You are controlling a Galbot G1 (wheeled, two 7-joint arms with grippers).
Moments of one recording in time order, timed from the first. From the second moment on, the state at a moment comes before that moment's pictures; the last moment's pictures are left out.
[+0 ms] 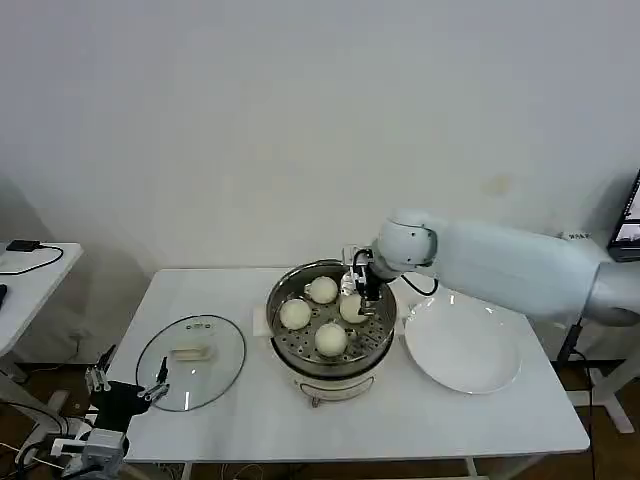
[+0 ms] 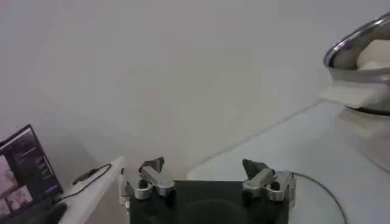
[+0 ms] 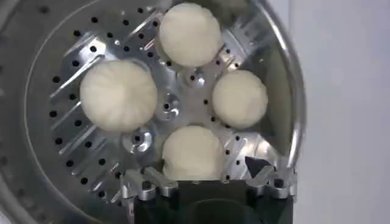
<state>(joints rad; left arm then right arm) 1.69 -1.25 -0.76 -2.22 0.14 0.30 -0.02 0.47 0.94 -1.23 1.52 0.38 -0.64 -0.73</state>
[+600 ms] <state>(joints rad) 1.69 -1.26 -0.72 -2.23 0.17 0.28 -0.02 0.05 0.61 -0.69 1.86 0.31 -0.47 -0.46</state>
